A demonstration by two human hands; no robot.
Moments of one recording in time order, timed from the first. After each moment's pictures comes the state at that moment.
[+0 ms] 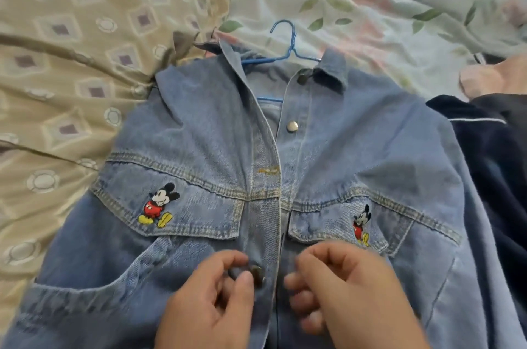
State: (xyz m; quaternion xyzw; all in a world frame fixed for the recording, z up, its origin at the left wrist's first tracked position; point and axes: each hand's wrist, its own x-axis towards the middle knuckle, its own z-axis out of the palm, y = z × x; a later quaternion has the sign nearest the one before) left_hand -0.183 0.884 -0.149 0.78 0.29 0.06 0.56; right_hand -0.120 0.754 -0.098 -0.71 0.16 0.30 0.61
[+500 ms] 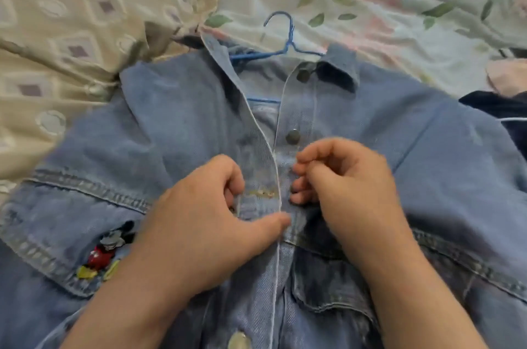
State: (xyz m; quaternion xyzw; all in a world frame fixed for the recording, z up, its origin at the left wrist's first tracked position) left_hand -0.055 0.927 -0.174 0.93 0.15 0.07 0.32; right_hand 0.008 0.779 -0.177 -0.74 -0.02 0.08 0.66
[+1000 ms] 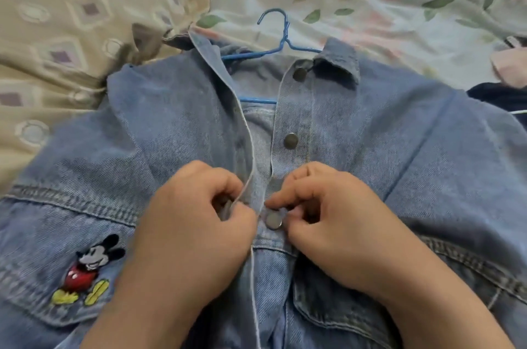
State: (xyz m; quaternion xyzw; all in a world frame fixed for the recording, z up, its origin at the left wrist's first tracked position) left_hand -0.055 0.920 -0.170 0.92 0.13 0.13 0.34; right_hand -0.002 0.766 -0.162 -0.88 -0.23 0.13 0.40
